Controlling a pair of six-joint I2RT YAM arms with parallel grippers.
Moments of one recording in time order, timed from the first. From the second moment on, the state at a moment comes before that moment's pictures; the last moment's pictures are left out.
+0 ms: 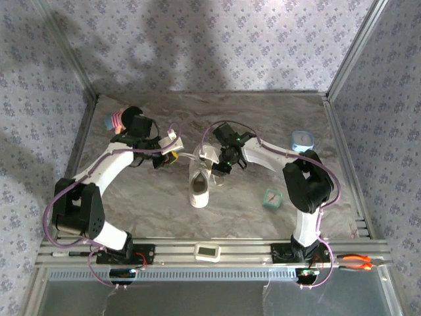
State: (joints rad) left arm -0.27 1.50 1.07 -0.63 0.52 0.87; right arm 0.66 1.86 1.33 -0.65 -0.26 -0.64
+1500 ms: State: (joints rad) left arm -0.35 1.56 1.02 -0.46 0.65 0.71; right arm 0.65 1.86 1.40 -0.75 -0.23 -0.67
